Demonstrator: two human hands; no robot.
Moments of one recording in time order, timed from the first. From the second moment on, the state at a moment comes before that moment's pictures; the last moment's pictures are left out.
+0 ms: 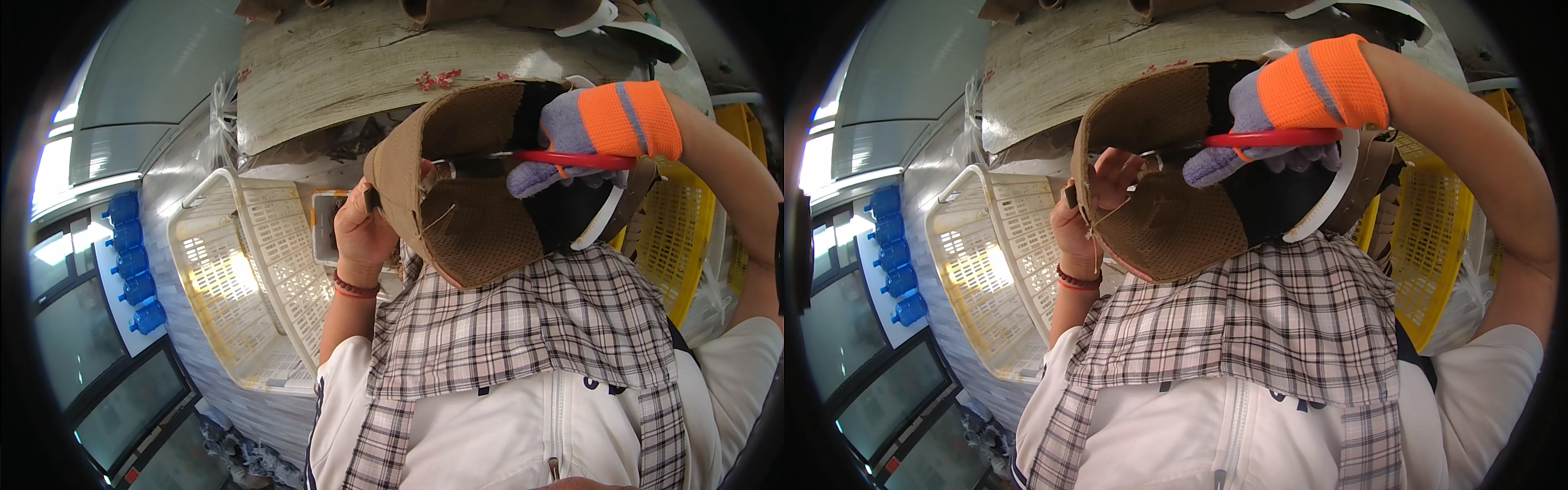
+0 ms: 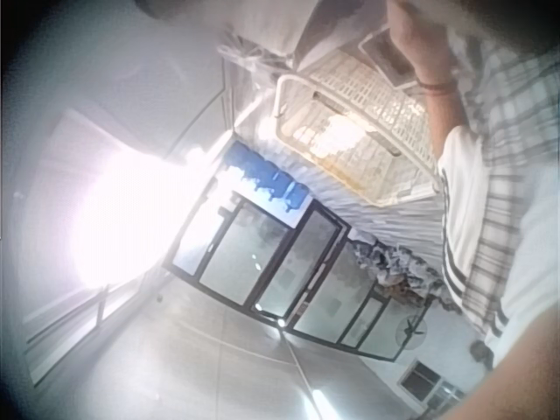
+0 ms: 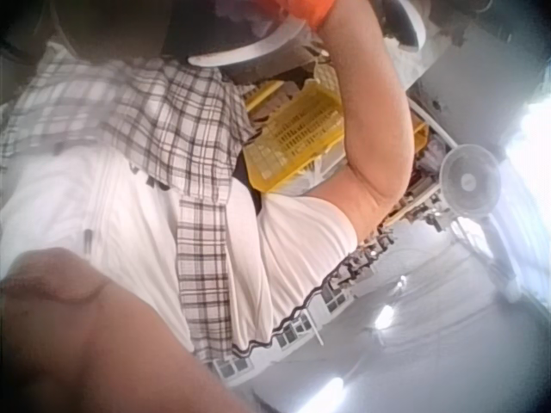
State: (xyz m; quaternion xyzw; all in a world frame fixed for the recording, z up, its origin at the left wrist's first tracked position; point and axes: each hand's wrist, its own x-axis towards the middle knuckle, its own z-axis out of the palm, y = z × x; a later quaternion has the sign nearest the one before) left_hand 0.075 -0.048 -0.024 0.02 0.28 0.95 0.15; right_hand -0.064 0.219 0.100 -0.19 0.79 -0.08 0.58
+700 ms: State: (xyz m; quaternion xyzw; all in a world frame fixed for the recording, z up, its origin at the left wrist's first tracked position) left_hand 0.069 -0.048 -0.021 0.03 0.23 0.97 0.13; right_hand -0.006 0.262 0.146 -0.17 0.88 -0.28 0.33
